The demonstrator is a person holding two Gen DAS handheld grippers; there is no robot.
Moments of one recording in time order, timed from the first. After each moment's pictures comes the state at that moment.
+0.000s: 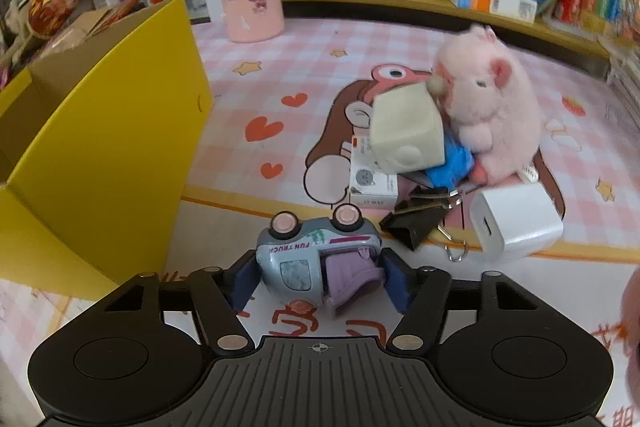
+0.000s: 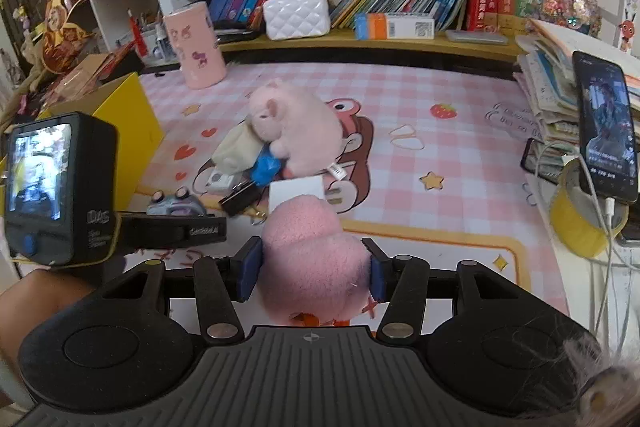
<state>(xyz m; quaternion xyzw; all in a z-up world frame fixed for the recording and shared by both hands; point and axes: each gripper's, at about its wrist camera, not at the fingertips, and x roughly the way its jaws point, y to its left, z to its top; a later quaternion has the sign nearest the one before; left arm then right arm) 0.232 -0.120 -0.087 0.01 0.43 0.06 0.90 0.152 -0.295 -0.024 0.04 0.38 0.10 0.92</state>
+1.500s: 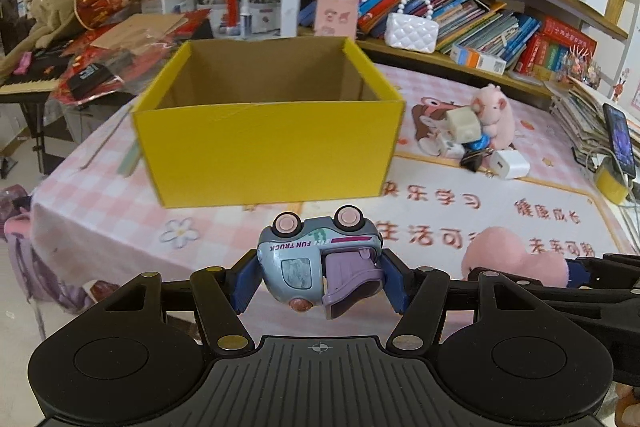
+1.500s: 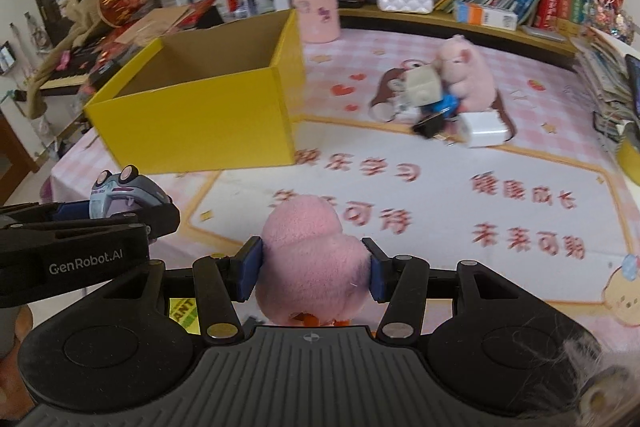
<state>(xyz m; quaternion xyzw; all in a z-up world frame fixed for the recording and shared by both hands) 0.037 0.079 -0.014 -0.03 0.37 -0.02 0.93 0.036 -0.089 -0.019 0.02 0.39 0.12 0.91</state>
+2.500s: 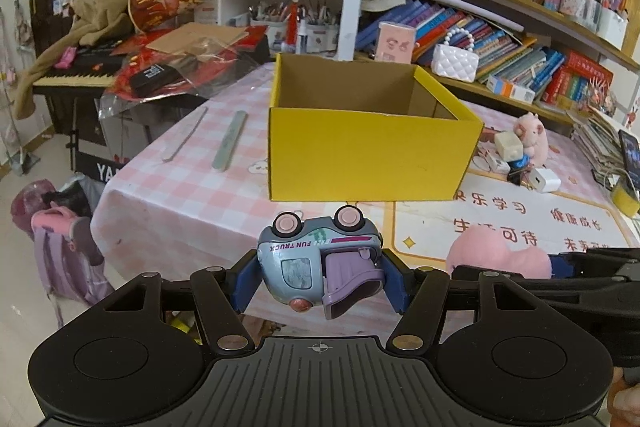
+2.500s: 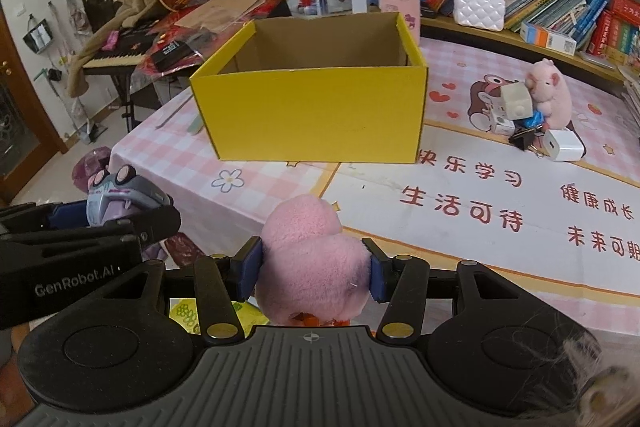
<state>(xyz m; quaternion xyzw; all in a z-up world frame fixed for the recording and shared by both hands) -0.013 0.174 -0.005 -0.05 0.34 0.01 0.94 0.007 0.016 -0.011 0.00 0.38 0.17 0.91</state>
